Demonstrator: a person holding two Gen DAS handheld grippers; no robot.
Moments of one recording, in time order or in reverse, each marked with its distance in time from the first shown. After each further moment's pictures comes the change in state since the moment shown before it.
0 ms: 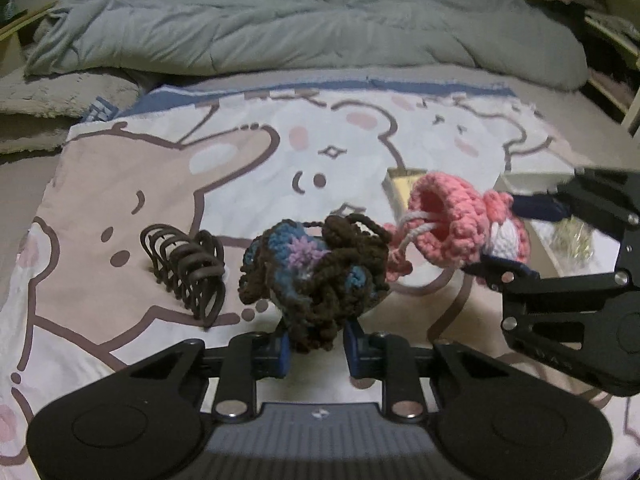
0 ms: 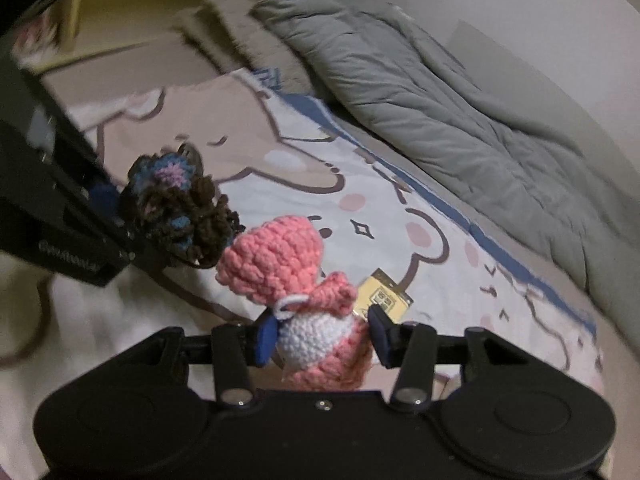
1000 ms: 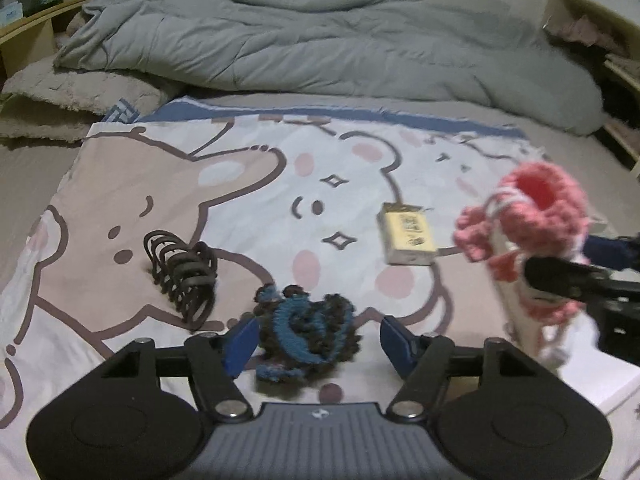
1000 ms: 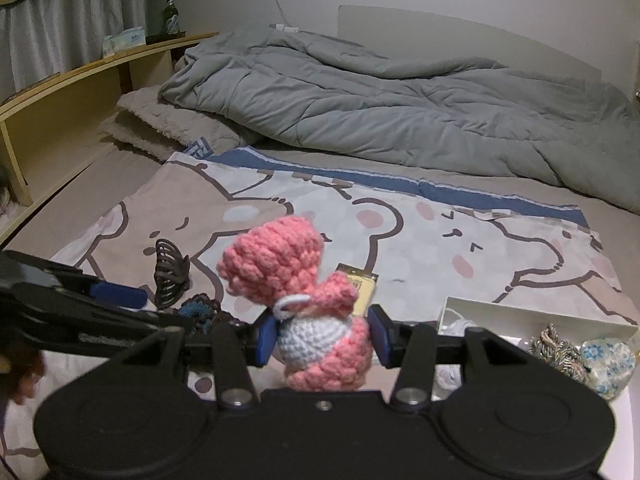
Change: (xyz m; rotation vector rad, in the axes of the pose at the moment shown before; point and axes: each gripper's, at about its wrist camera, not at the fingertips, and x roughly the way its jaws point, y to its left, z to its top) left arm -0.008 -0.017 0.003 -0.096 -0.053 0.033; right arm -0.061 -0.055 -0.011 0.429 -0.045 0.017
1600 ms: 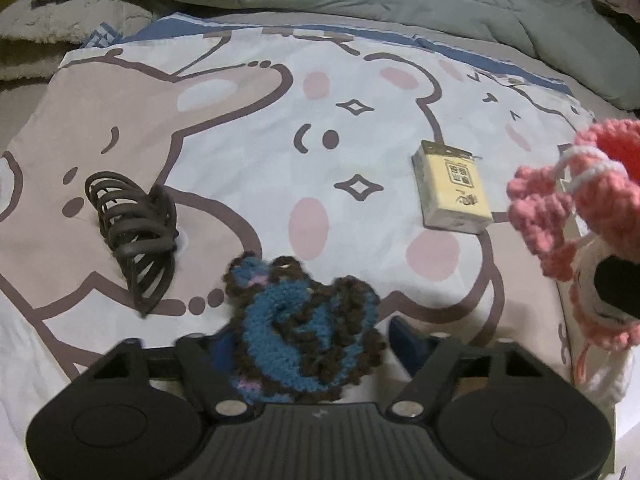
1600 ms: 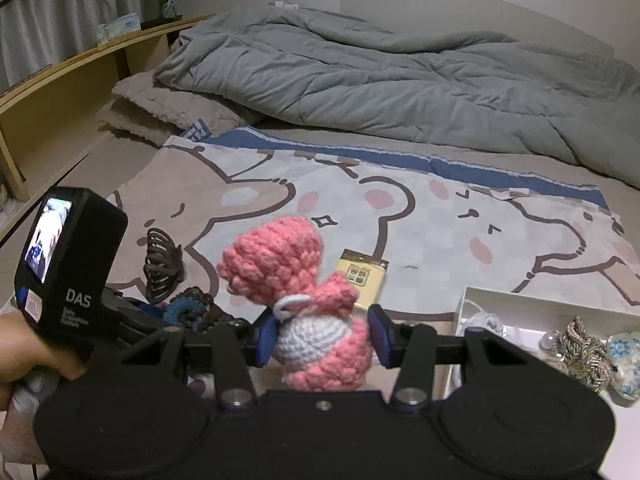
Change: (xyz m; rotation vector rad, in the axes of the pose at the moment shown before) left arm 0.094 -0.002 0.008 -0.068 0.201 0.032; right arm 0.039 -0.008 0.002 0.027 0.065 0.031
